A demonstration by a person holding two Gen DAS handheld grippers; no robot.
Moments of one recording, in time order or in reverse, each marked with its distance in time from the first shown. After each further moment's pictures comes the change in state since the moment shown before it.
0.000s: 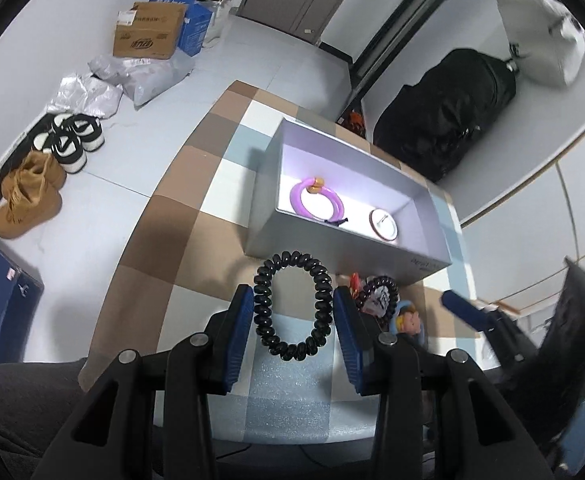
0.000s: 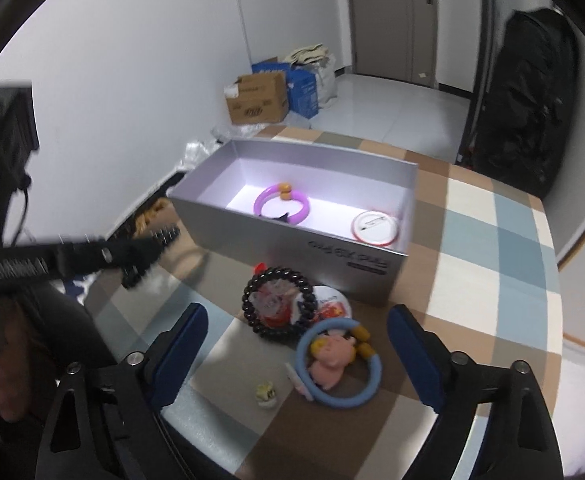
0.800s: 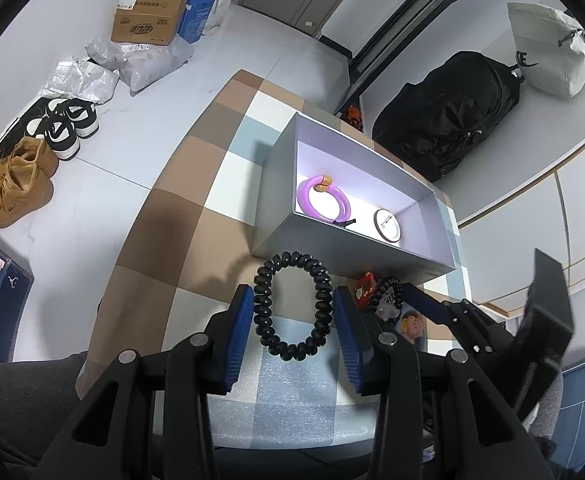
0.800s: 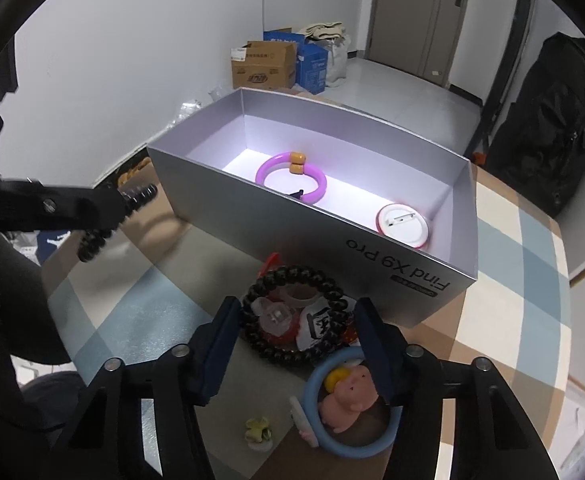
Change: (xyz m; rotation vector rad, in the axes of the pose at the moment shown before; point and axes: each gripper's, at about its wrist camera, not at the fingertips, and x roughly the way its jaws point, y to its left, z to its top) left arm 0.005 0.014 0.006 -0.023 0.030 -0.032; right arm 0.045 0.008 0.006 -0.108 0.082 -0.060
